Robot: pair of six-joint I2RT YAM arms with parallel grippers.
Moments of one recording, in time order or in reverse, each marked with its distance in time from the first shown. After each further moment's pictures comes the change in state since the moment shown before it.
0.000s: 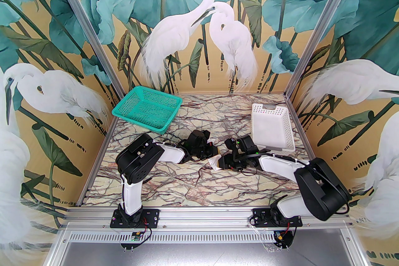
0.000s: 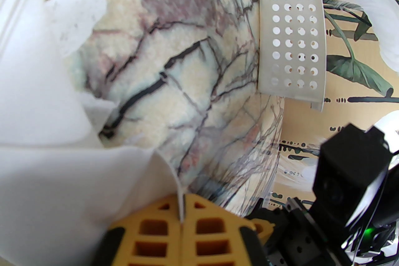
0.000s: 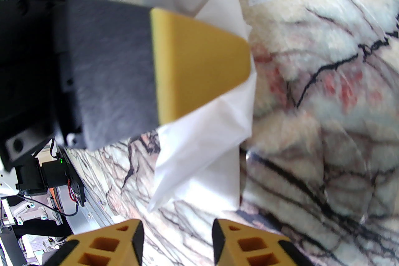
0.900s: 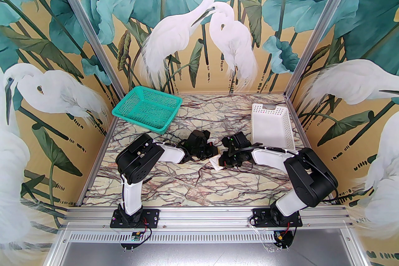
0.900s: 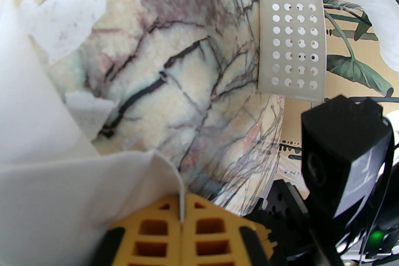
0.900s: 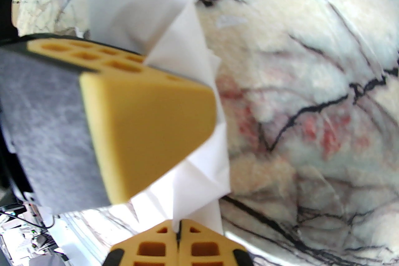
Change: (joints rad) left arm 0.000 0.000 0.001 -0.006 0.000 0.000; right arm 0.045 0.106 0.126 -0.145 0.166 -0.068
